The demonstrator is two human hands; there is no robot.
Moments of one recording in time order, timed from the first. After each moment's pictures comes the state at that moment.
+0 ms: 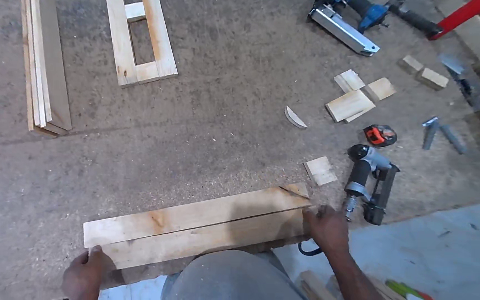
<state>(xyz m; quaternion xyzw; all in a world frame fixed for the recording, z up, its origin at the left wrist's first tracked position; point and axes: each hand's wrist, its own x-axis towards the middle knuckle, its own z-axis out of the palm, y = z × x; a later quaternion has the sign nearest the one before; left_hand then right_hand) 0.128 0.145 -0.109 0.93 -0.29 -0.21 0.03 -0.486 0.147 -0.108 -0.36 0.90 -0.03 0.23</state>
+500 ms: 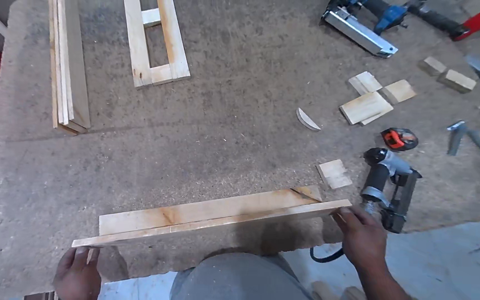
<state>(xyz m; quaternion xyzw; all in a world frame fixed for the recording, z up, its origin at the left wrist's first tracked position) 0.133 0.154 -0.080 0.76 -0.15 -0.30 0.56 -0.497 0.160 -0.095 -0.24 0.77 -0.49 0.33</state>
